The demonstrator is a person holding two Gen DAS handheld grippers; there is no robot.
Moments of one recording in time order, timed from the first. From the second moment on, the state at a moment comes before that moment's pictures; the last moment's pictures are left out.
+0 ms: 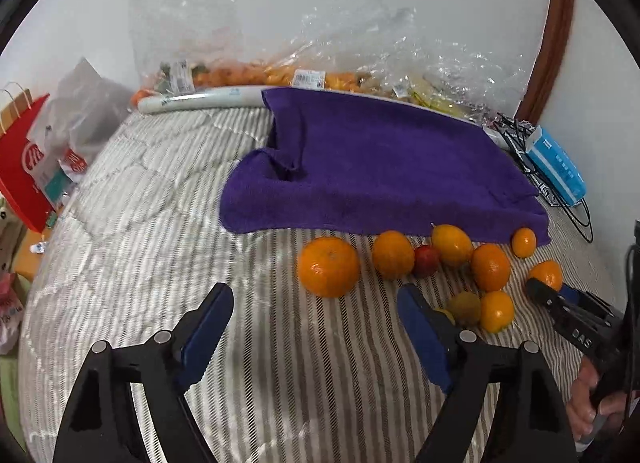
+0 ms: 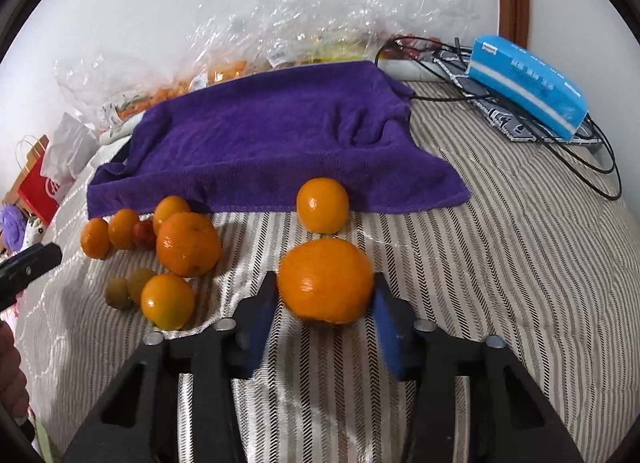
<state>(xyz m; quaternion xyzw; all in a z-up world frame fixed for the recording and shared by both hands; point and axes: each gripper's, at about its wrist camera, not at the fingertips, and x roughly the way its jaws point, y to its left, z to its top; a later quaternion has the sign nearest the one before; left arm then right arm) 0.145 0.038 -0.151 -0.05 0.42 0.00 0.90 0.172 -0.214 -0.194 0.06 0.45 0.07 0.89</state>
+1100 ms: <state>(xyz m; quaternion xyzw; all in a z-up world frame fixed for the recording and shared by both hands) 0.148 0.044 -0.170 -0.06 0.42 -0.03 0.91 0.144 -0.210 -0.179 0.05 0.40 0.12 0.91</state>
